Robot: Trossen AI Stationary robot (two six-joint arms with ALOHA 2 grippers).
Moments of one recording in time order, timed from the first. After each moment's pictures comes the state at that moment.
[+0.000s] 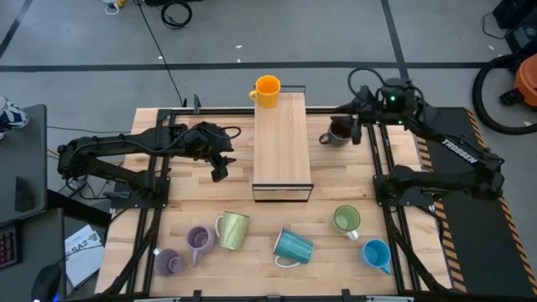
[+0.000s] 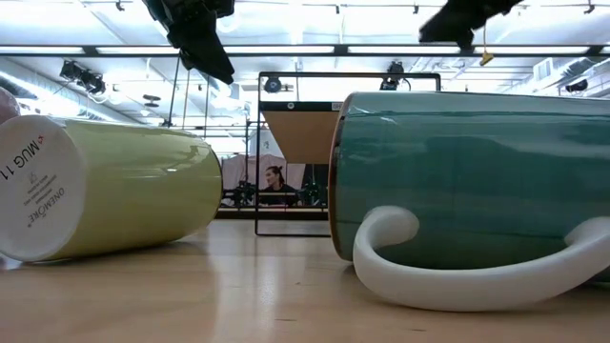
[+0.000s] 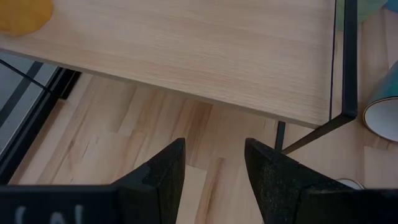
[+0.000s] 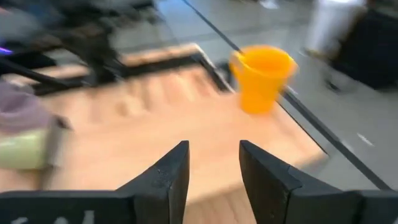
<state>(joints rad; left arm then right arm) 0.16 1.18 1.07 -0.66 -0.11 -0.07 -0.66 0.86 1.04 -0.58 -0.31 -0.12</state>
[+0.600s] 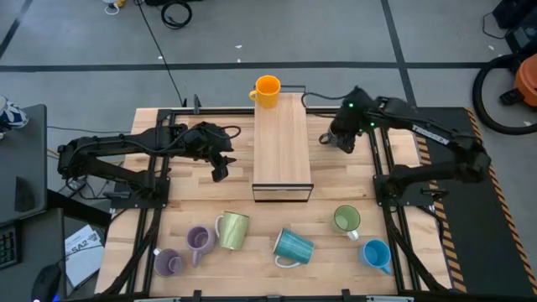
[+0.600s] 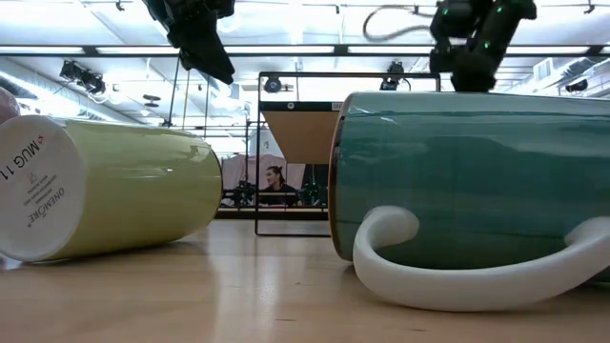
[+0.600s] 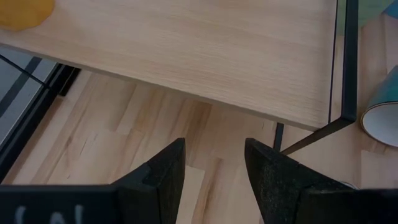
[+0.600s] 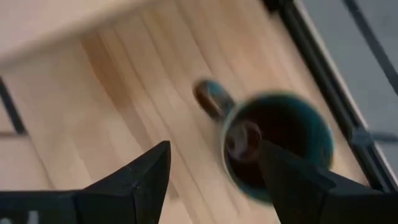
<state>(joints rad) 0.16 1.18 1.07 -0.66 -0.11 -0.09 -0.66 1.14 1.04 -1.01 -0.03 -0.18</state>
